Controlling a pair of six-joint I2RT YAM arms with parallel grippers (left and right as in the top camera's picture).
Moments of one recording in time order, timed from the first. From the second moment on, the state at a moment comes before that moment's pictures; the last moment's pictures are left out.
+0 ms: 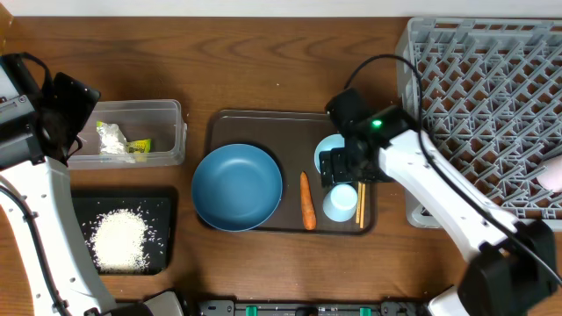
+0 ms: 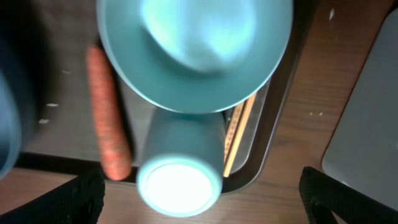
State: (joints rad) left arm 0.44 1.40 1.51 -0.99 0.00 -0.67; right arm 0.55 1.71 1.35 -1.16 0.00 0.48
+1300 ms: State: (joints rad) left arm 0.44 1.40 1.51 -0.99 0.00 -0.67; right arm 0.44 1.79 1.51 -1.34 -0.08 0.42
